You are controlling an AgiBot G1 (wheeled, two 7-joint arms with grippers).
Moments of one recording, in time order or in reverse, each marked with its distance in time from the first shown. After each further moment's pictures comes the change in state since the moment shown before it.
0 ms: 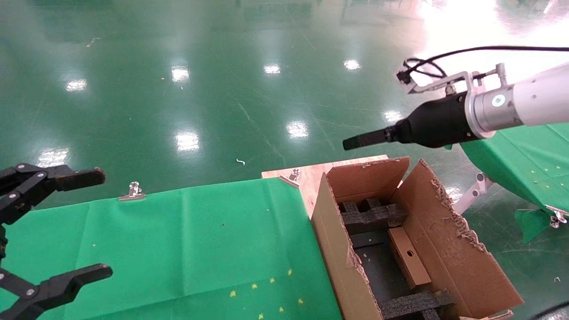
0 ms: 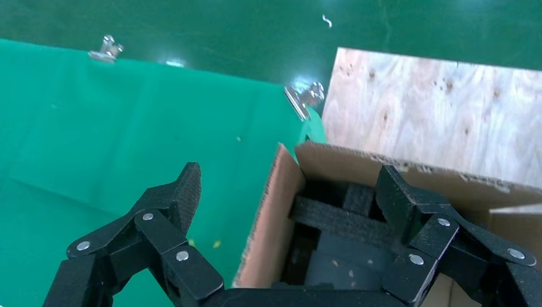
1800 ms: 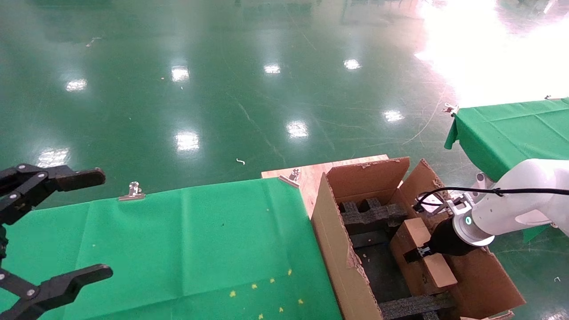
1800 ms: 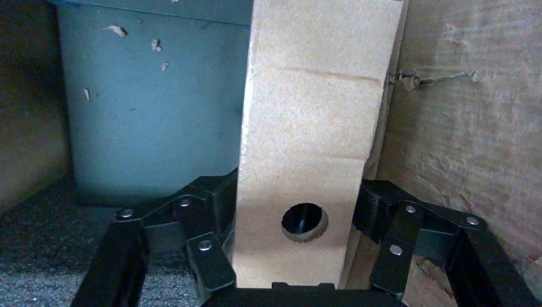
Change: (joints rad) left arm 0.000 0.000 0.000 0.000 0.000 0.000 0.000; right arm -0.446 -0.170 -0.184 -0.374 -0.155 0.112 0.004
